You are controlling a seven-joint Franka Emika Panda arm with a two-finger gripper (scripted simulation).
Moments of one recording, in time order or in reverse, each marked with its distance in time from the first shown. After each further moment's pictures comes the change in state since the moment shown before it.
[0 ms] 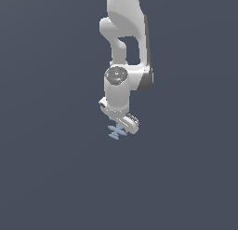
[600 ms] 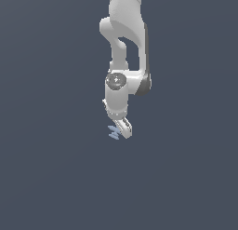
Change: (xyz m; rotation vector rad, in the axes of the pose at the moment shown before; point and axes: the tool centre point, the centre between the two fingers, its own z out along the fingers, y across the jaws) arm -0.003 0.013 0.029 -0.013 0.016 0.303
